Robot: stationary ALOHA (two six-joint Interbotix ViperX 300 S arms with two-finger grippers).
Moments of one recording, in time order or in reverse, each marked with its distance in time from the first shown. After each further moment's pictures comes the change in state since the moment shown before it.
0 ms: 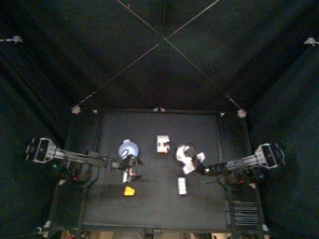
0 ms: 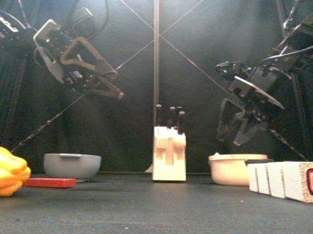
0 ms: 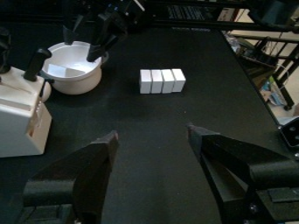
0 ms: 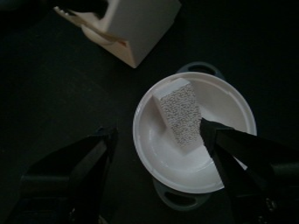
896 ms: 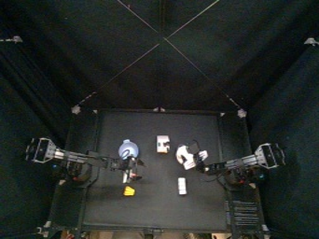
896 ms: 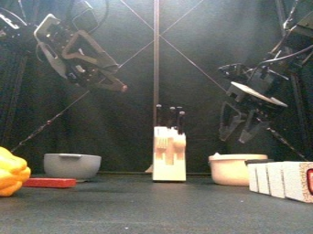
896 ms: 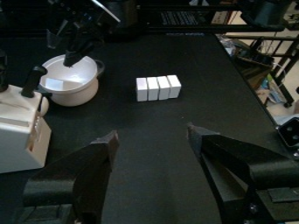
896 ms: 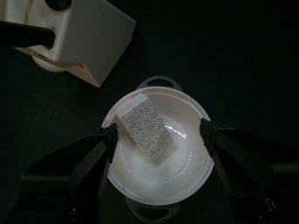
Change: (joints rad) left arm -0.006 -0.002 -0.023 0.048 0.000 -0.003; right arm 0.008 0.000 -0.017 0.040 0.149 0.020
